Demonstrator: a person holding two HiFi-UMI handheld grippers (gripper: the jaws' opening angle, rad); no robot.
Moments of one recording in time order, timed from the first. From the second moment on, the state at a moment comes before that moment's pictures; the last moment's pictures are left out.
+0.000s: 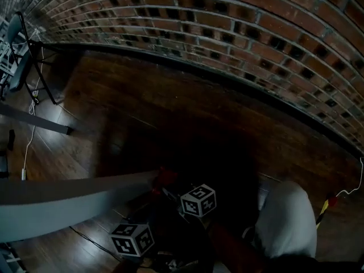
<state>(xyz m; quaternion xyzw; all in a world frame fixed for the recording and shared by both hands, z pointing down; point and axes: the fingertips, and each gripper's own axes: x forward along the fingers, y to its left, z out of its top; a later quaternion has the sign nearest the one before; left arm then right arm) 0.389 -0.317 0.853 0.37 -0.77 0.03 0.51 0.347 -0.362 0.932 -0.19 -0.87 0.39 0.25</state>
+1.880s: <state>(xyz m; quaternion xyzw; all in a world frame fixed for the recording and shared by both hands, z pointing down) 0.380 -0.274 0.633 0.30 -0.90 0.01 0.30 0.304 -0.374 0.542 -0.40 -0.85 0.03 0.33</state>
